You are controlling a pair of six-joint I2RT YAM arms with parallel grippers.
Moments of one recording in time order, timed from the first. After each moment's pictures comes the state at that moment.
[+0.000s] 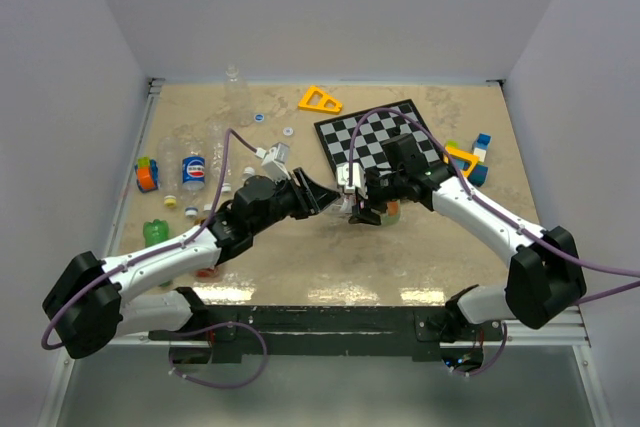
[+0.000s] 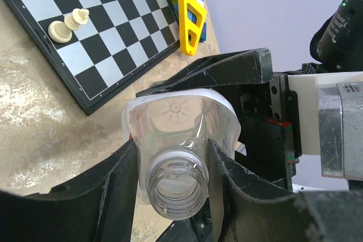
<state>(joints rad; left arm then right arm) -0.81 1.17 0.63 0.30 0.01 -0.96 0.52 1.38 1.00 -0.53 -0.70 -0.90</state>
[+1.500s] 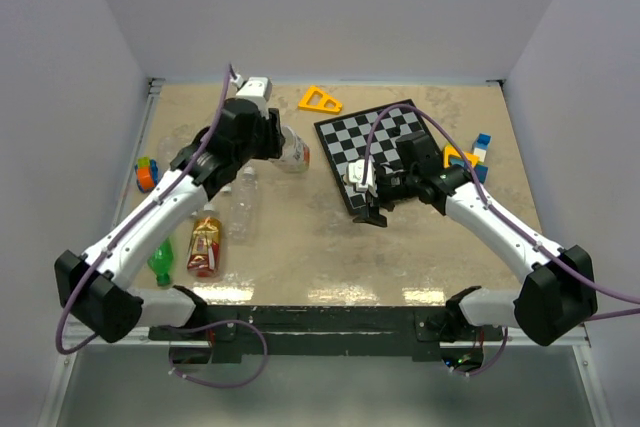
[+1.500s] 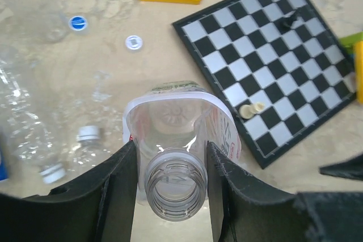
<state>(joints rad) -0.56 1.26 1.21 -0.42 -0.19 -0.35 0.48 1.29 0.99 -0.54 -0.76 -0.90</state>
